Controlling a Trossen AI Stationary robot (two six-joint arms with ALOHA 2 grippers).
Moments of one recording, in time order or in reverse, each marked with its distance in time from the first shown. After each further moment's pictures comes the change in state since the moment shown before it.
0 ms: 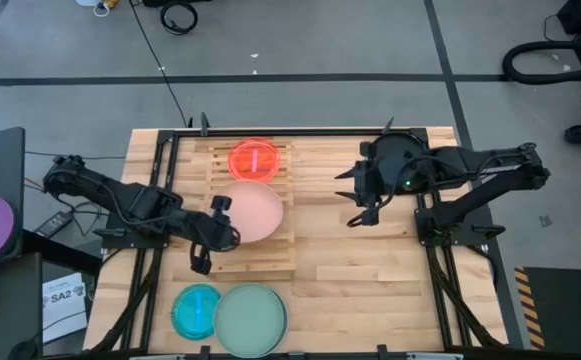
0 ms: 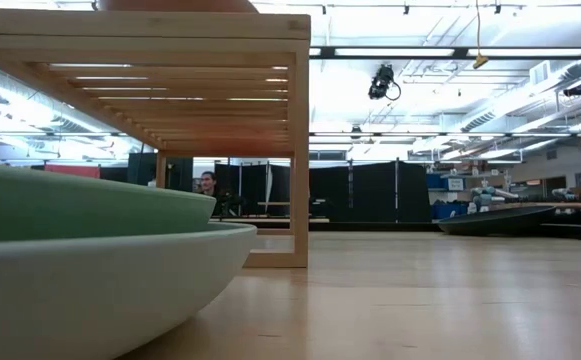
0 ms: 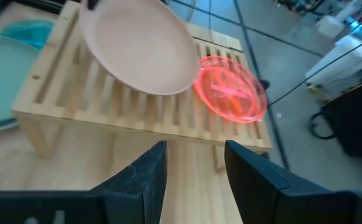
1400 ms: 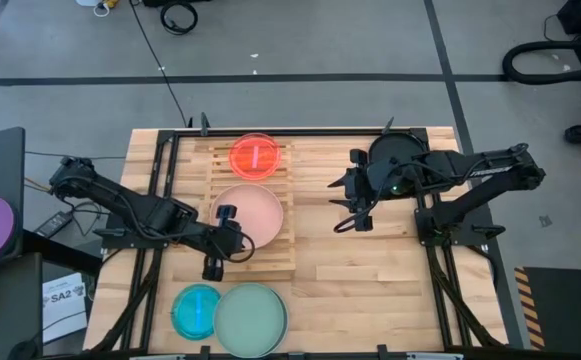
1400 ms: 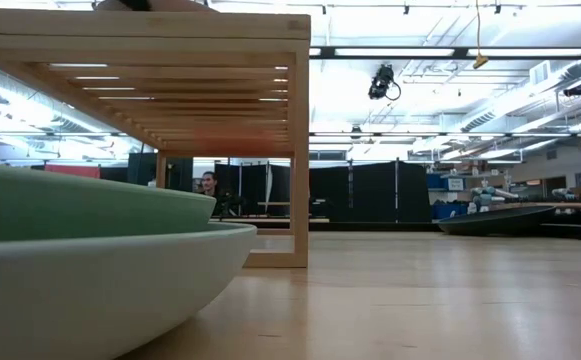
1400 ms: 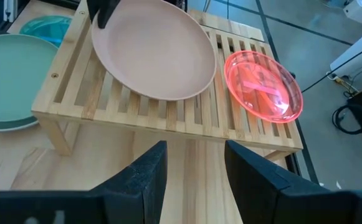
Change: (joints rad) left arm -0.026 0.093 -0.036 0.036 -0.004 -0.175; right arm 0.000 0.055 0.000 0.011 -0.056 0.040
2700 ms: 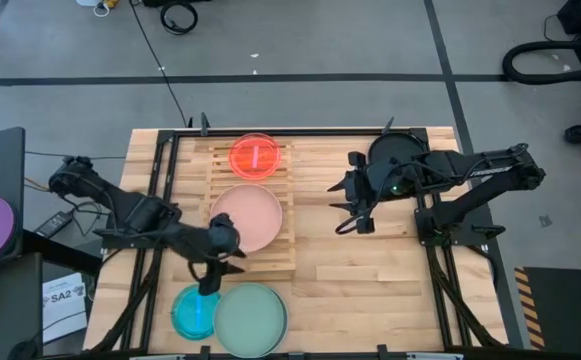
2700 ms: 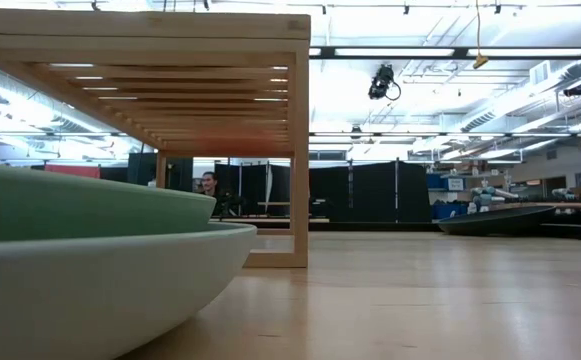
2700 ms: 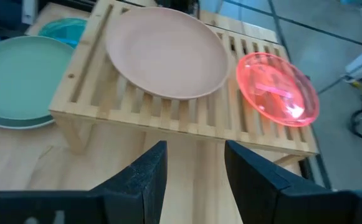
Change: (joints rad) left arm -0.088 0.000 0.174 0.035 0.040 -0.385; right arm 0.000 0.000 0.000 0.000 -0.056 0.000
